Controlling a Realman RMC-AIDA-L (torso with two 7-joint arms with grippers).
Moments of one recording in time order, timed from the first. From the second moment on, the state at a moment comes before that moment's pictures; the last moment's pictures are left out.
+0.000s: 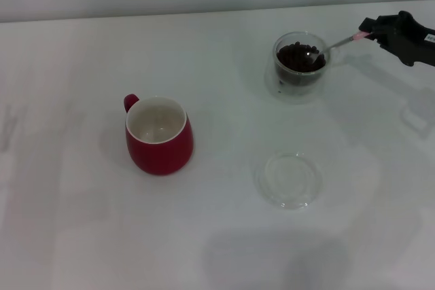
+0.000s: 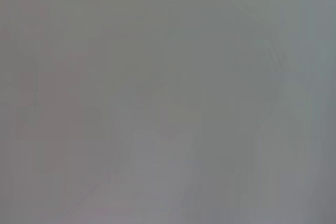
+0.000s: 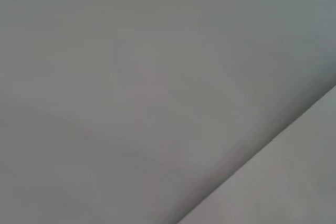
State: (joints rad) left arm -0.37 -2.08 2.77 0.10 -1.42 1.29 -0.22; right arm 0.46 1.92 -0.87 -0.45 -1.50 -1.00 2.25
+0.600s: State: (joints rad) left arm -0.37 -2.08 2.77 0.11 -1.42 1.29 -0.22; right arm 0.46 1.93 -0.80 -0.41 -1.47 -1.03 2.25
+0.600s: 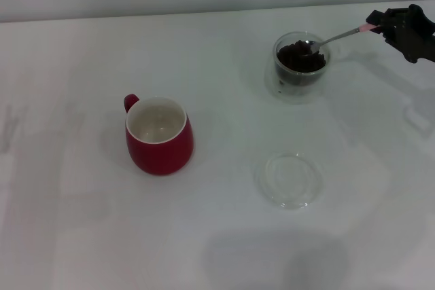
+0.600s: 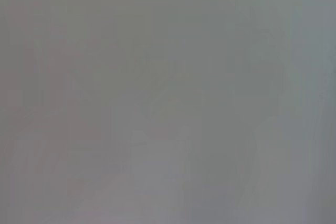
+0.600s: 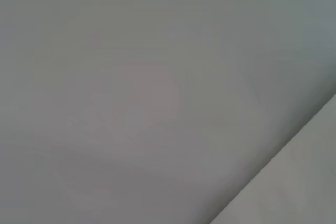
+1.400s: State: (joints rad) left arm -0.38 -2.08 2.77 0.11 -1.42 1.28 -0.22; right arm 0.48 1.87 -0.79 -0.34 -1.46 -1.17 2.33
